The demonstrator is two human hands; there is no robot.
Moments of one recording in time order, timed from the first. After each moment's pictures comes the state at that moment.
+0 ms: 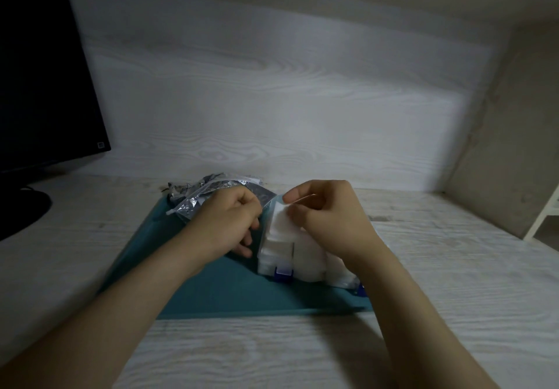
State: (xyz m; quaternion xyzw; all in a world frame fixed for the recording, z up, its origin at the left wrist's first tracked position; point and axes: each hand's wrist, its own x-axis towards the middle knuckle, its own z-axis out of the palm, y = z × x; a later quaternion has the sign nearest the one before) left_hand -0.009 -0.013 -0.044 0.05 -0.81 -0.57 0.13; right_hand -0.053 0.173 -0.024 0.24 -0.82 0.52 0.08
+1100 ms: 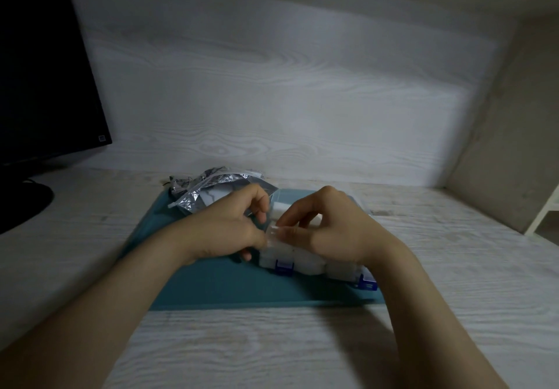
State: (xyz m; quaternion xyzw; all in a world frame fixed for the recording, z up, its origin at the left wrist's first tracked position) left_hand 0.003 -0.024 -0.045 -0.07 -0.84 -0.55 0.00; right_hand -0.052 0.187 -0.022 0.39 -0.87 0.30 0.03
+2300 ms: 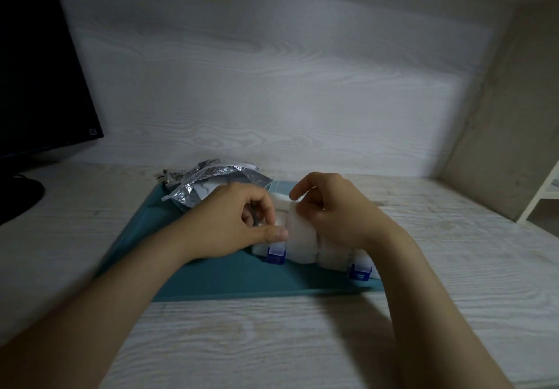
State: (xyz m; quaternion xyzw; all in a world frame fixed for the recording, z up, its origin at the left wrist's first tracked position) left_hand -0.001 -0.022 -0.051 -0.16 -0.89 -0.40 0.13; right_hand -0.066 0.197 -0.026 0.32 -0.90 0.30 0.07
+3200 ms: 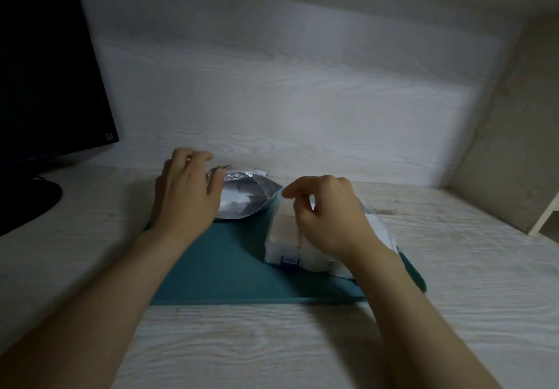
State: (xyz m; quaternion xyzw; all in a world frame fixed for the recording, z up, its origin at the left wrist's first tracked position) left_hand -0.027 -0.082 -0.066 0.08 -0.87 -0.19 0.44; right_hand -0.040 0.162 -0.021 0.31 -0.88 0.30 0.19
